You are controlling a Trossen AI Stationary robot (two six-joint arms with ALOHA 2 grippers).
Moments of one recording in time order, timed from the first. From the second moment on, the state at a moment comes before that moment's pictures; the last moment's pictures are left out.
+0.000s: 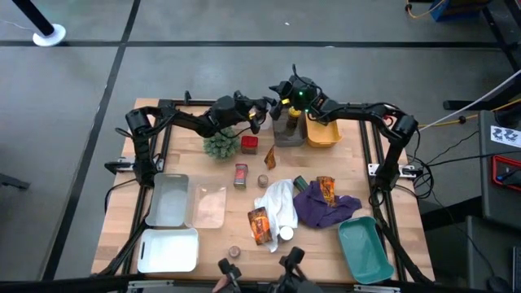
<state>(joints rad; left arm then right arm) 0.57 1.88 0.87 0.86 -0.01 0.11 -0.59 1.83 1.16 0.41 -0.08 -0.16</state>
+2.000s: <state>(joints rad) 0.60 1.60 0.87 0.48 -0.17 0.15 -0.60 1.69 1.22 0.13 0.02 -0.22</state>
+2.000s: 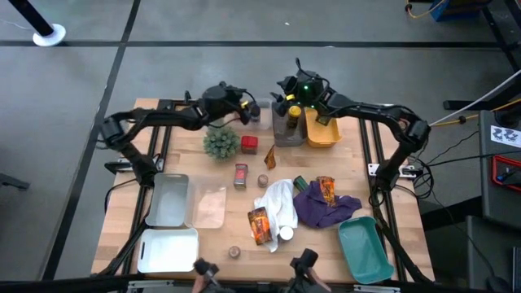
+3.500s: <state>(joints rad) 0.73 1.32 0.79 -0.30 -0.23 -0.10 -0.60 1.16 1.22 -0.45 0.04 -0.24</state>
